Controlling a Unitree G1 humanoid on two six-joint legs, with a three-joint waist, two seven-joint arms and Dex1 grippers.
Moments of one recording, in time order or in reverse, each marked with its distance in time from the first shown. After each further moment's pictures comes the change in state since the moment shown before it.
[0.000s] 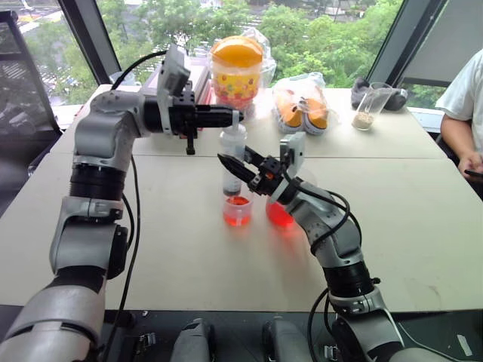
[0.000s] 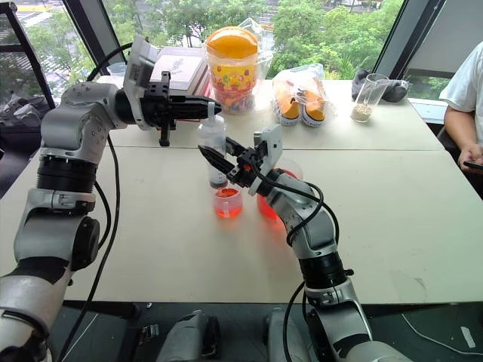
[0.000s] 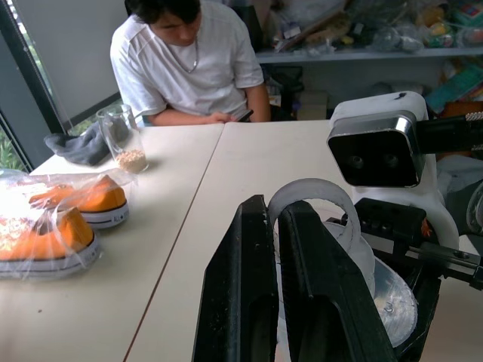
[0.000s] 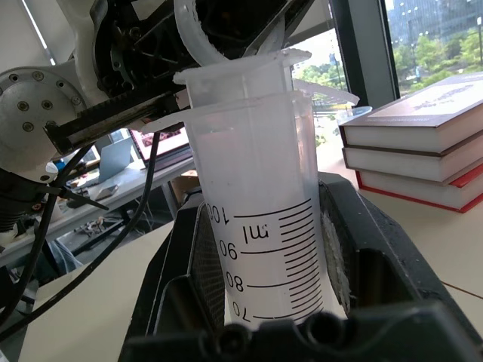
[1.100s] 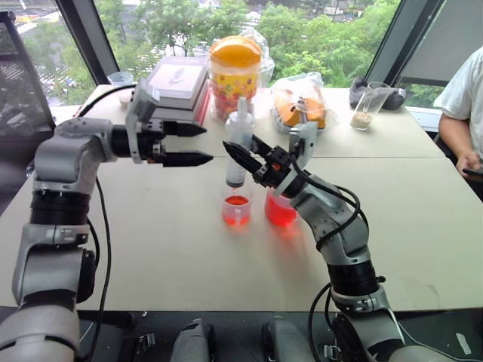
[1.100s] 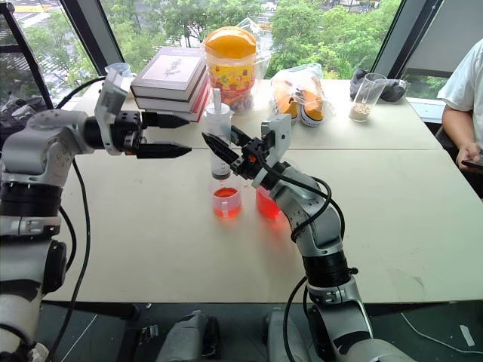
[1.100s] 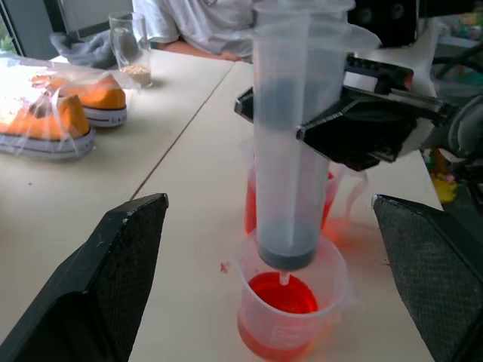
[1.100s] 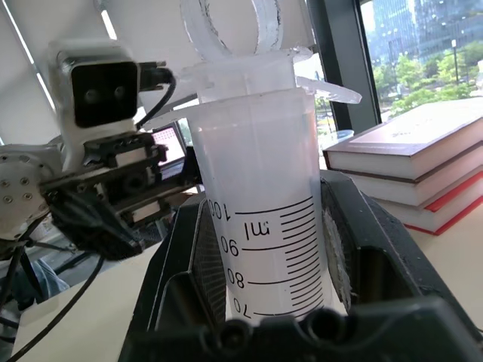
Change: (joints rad) left arm 0.225 0.201 0.037 -0.175 -0.080 0.165 -0.007; right arm -0.015 -0.019 -0.048 -0.074 0.028 0.075 -0.072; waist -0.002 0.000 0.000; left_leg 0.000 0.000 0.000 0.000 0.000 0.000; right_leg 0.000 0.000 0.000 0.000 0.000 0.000
